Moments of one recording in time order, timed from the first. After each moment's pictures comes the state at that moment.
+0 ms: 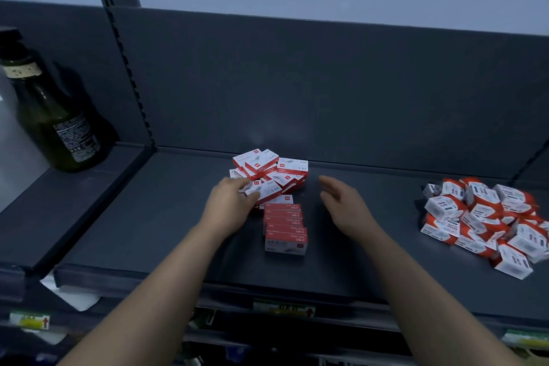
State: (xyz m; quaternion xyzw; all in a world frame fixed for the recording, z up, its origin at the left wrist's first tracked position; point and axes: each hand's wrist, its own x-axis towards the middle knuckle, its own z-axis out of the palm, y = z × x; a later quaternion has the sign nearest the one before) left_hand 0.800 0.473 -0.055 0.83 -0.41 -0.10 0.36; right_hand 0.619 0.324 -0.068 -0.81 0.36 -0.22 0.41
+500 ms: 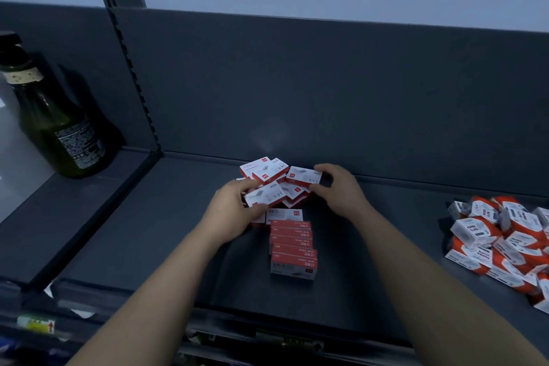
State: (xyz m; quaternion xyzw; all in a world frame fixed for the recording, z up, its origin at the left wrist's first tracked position) left_hand 0.824 0.460 -0.055 0.79 -0.44 -0.15 0.41; right_hand 0.680 0.277 -0.056 -0.84 0.37 -0.21 0.33
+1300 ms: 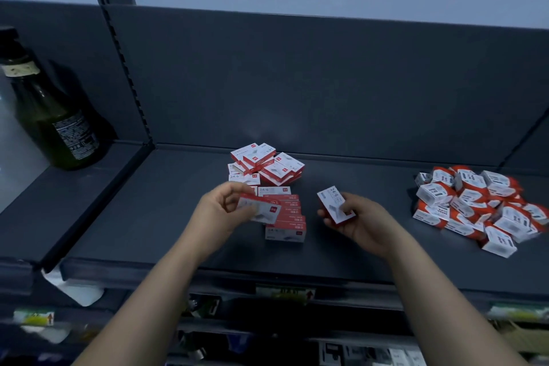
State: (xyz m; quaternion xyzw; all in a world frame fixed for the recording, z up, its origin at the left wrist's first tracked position) left_hand 0.775 0.528 -0.043 0.61 -0.35 -0.35 0.62; right_hand 0.577 0.354 -0.053 -0.43 0.36 -0.23 0.79
